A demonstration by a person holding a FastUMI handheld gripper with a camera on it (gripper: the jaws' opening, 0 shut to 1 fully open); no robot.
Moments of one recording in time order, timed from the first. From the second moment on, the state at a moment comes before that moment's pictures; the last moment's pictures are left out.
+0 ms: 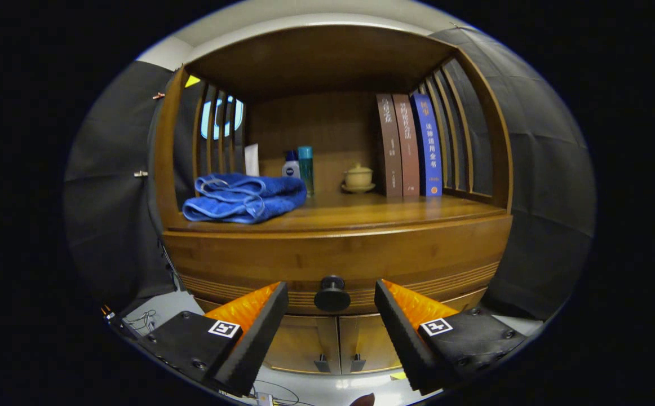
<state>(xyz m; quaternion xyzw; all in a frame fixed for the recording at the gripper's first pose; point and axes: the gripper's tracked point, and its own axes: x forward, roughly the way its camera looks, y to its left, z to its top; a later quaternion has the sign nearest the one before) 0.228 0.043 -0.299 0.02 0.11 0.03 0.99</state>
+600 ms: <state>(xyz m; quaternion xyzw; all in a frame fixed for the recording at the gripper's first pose) 0.264 0.042 -0.331 0.02 0.14 0.02 0.99</state>
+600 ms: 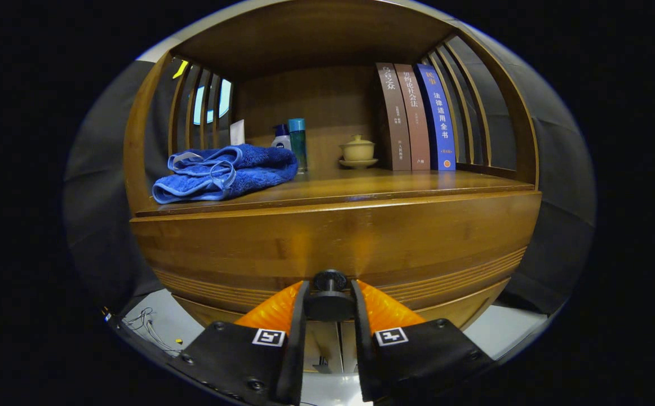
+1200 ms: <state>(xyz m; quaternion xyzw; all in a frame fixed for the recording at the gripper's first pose) 0.164 0.035 -0.326 0.04 0.13 0.02 0.99</state>
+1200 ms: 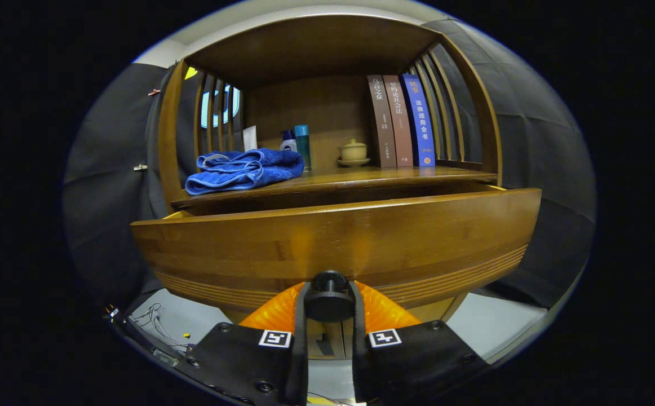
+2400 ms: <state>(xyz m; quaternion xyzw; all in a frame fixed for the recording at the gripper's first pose) 0.066 0.002 -0.247 0.01 0.23 0.05 0.97</state>
